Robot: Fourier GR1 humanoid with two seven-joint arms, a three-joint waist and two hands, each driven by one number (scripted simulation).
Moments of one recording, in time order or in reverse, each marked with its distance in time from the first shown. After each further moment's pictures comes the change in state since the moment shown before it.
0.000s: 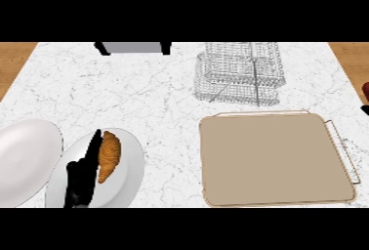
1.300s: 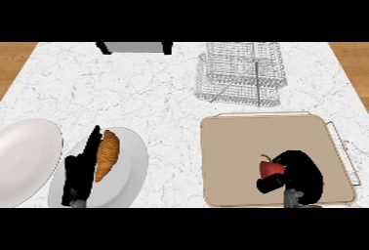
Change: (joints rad) left arm -0.031 0.023 0.002 0.005 0.017 -0.005 0.022; right arm 0.400 0.612 0.442 -0.018 0.662 -0.428 0.897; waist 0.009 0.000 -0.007
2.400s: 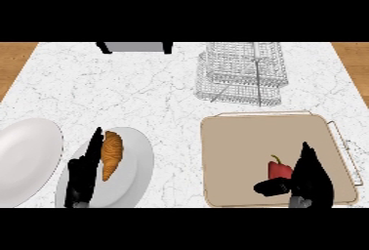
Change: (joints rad) left arm 0.003 0.020 -0.050 0.014 0.030 0.047 -0.030; right arm 0.042 0.025 0.036 -0.205 -0.009 0.082 0.144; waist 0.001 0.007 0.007
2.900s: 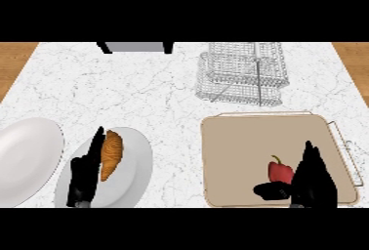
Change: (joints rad) left arm -0.007 -0.002 -0.017 -0.001 0.007 0.018 0.011; right arm 0.026 0.000 0.067 -0.089 0.081 -0.011 0.023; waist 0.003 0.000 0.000
